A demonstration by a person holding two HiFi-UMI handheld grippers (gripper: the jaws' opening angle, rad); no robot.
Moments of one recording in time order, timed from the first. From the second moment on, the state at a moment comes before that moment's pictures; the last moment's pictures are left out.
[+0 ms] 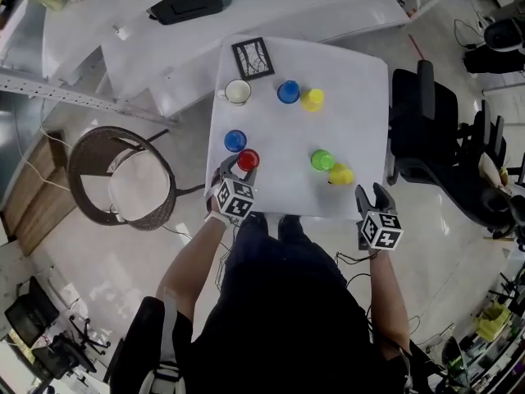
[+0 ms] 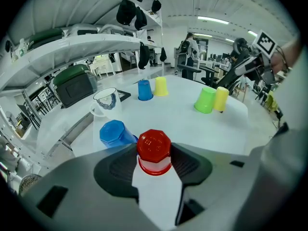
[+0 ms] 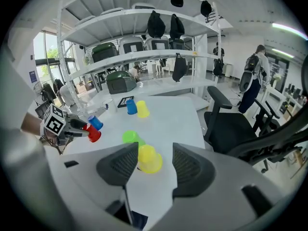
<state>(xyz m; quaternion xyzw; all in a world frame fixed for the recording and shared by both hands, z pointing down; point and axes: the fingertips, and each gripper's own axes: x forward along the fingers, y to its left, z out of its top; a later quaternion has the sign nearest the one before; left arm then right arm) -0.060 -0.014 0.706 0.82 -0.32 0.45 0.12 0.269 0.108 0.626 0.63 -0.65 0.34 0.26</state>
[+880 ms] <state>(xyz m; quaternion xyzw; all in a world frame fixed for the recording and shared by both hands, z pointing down) -0.034 0.024 0.639 0.84 -0.34 0.41 0.08 0.288 0.092 0.623 0.63 -0.66 0.33 0.24</state>
